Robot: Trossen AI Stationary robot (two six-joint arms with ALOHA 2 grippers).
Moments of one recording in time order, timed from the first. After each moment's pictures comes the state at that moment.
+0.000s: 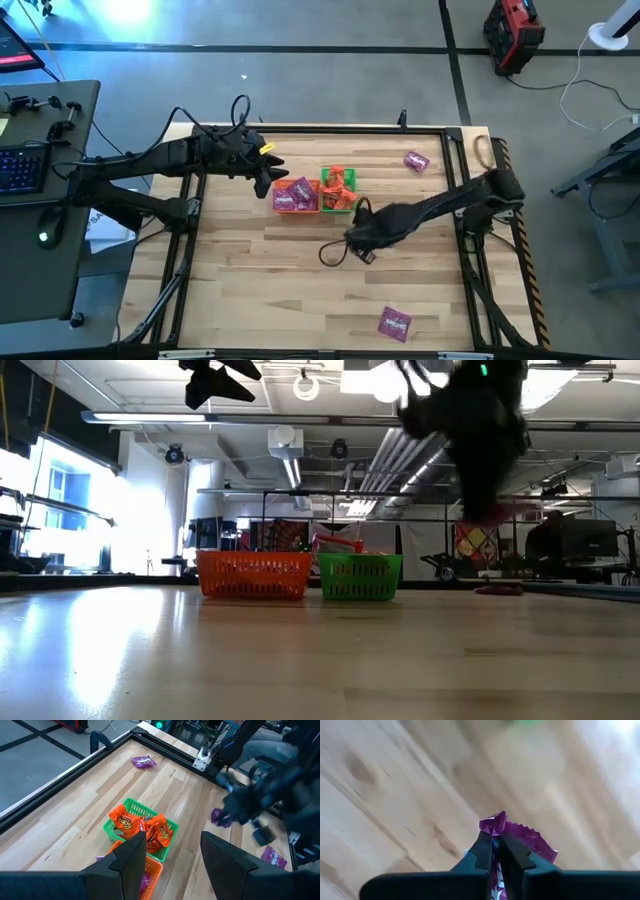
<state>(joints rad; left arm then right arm) 0.18 1.10 1.11 -0.53 -0.06 -0.36 0.26 1.78 1.33 -1.13 0.20 0.92</state>
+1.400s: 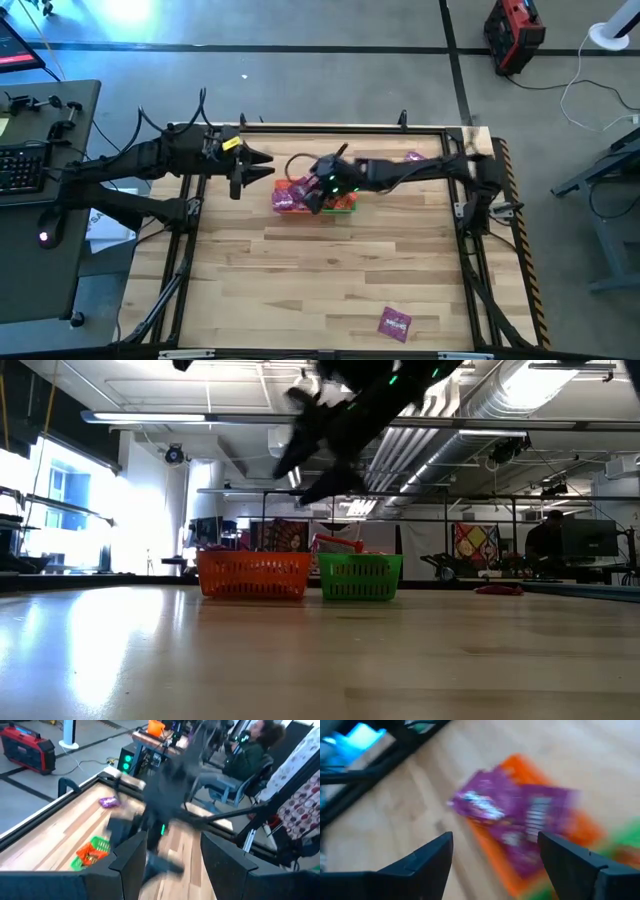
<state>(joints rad) 0.13 0.93 1.11 -0.44 -0.01 -0.36 -0.12 1.86 1.39 -0.24 -0.03 0.57</state>
